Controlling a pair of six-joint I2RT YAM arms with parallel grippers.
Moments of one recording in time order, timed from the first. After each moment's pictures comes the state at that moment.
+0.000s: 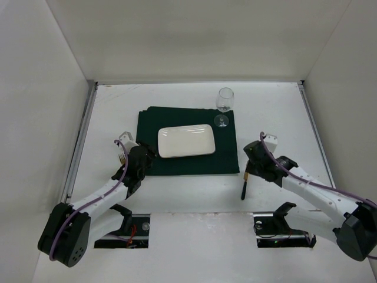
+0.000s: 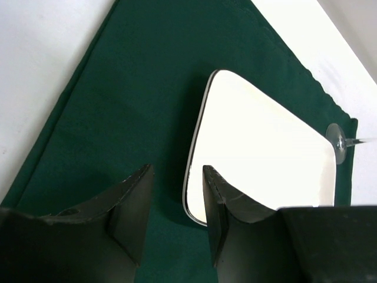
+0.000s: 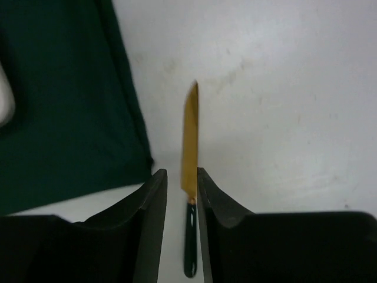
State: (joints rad) left arm -0.45 1.01 0.29 0.24 -0.45 -0.89; right arm 0.61 1.02 0.68 -0.63 0.48 0.77
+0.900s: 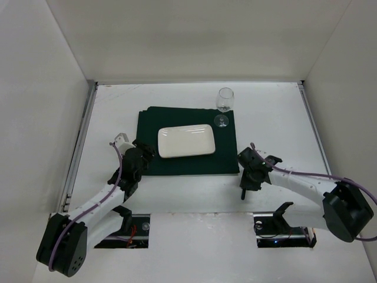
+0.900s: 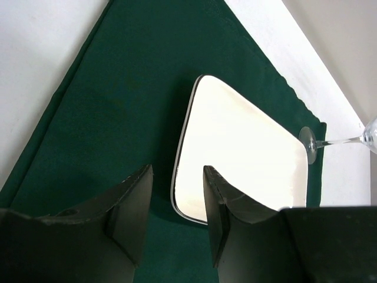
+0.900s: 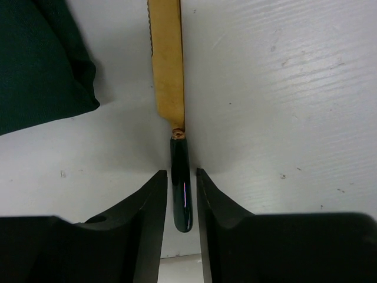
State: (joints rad) left arm -0.41 0.91 0.26 0.24 -0.39 -0.92; right arm 0.66 1.20 0.60 -0.73 0.21 0.96
